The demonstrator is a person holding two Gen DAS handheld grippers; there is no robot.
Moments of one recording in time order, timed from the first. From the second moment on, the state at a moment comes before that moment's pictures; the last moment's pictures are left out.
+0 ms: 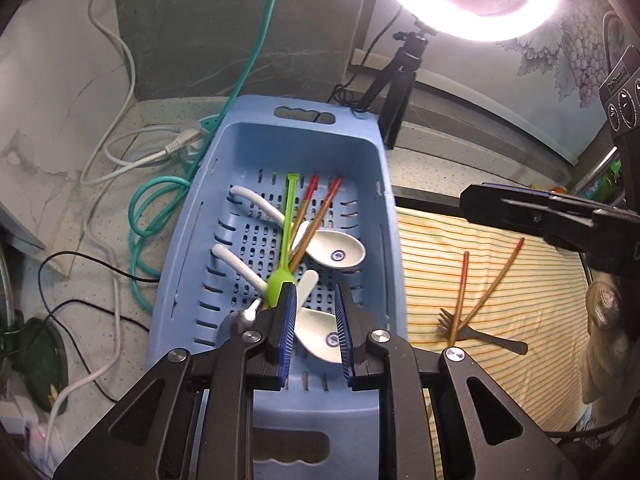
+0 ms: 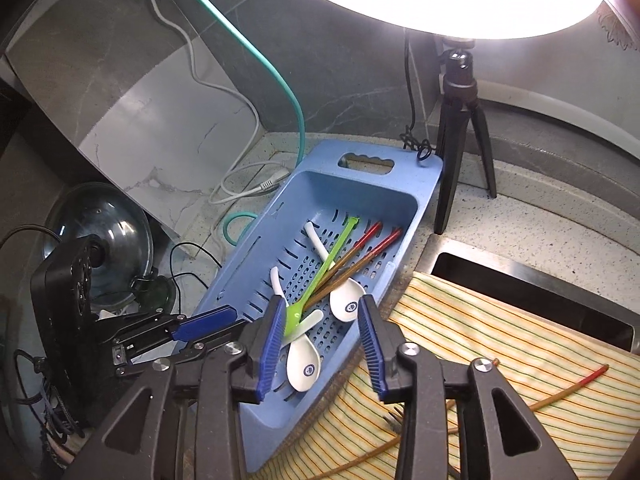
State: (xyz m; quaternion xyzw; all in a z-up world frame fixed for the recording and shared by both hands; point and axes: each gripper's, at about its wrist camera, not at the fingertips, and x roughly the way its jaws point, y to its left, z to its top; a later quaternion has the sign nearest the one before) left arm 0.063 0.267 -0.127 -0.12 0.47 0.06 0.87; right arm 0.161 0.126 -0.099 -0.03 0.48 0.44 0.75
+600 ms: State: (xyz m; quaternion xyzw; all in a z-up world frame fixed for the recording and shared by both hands) left arm 0.057 0.185 -0.119 -0.09 0.47 -0.01 0.88; right arm 0.171 -0.006 -0.082 -0.03 0.43 0.42 0.80
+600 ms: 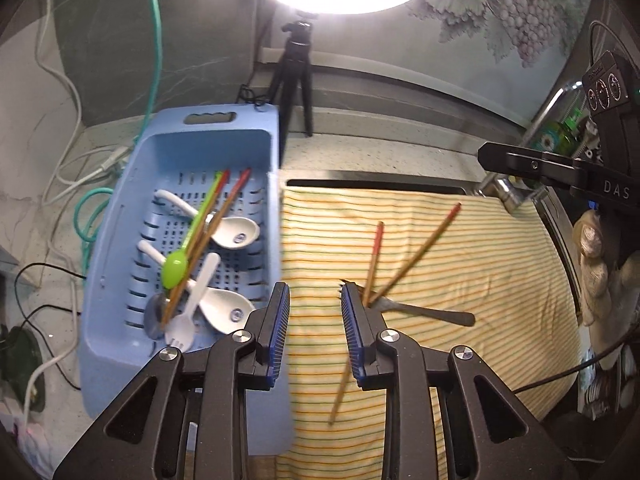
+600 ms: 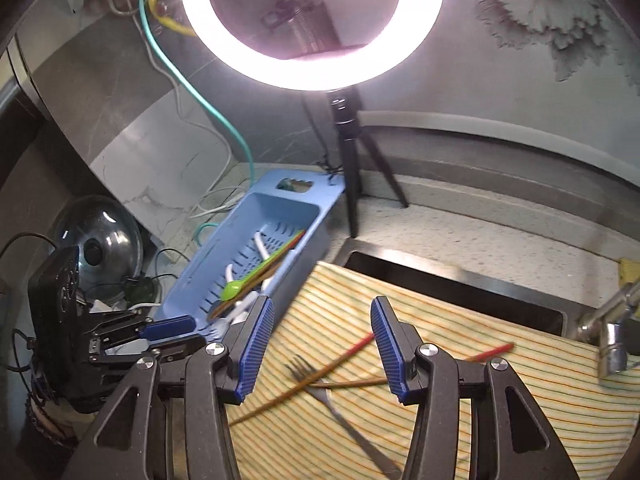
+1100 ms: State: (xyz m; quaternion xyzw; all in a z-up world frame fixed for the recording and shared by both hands) left arm 0.067 0.131 -0.156 -0.06 0.52 -0.06 0.85; right arm 0.186 -0.047 -0.159 0.01 0.57 0.36 0.74
